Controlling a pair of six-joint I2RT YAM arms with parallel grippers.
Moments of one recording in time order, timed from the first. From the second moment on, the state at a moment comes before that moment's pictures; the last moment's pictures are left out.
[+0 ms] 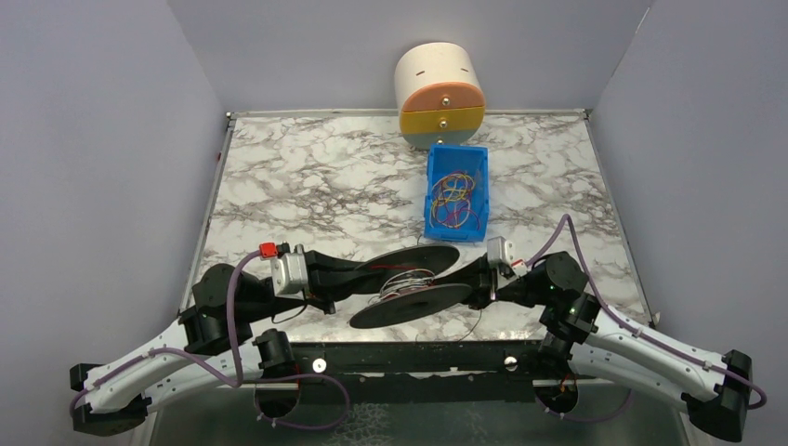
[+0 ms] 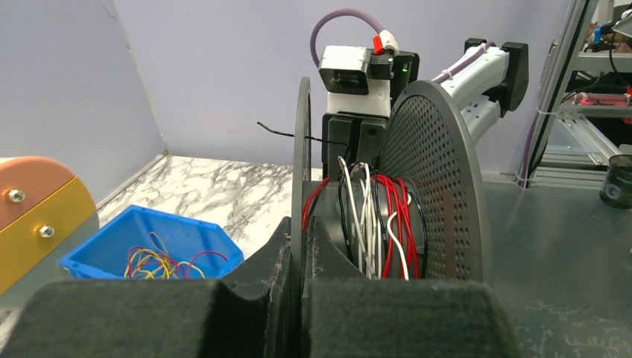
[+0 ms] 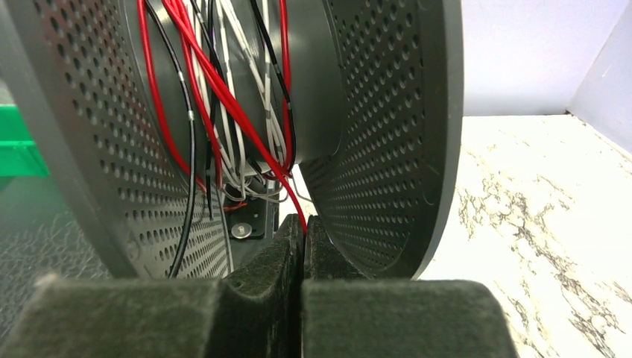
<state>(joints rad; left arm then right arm) -1.14 0.43 0.74 -0.01 0.18 0.01 0.97 0.63 0.45 0.37 -0.52 0.04</state>
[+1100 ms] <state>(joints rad) -1.14 0.47 0.69 0.19 0.16 -0.03 0.97 0.80 0.37 0.67 -0.59 0.22</state>
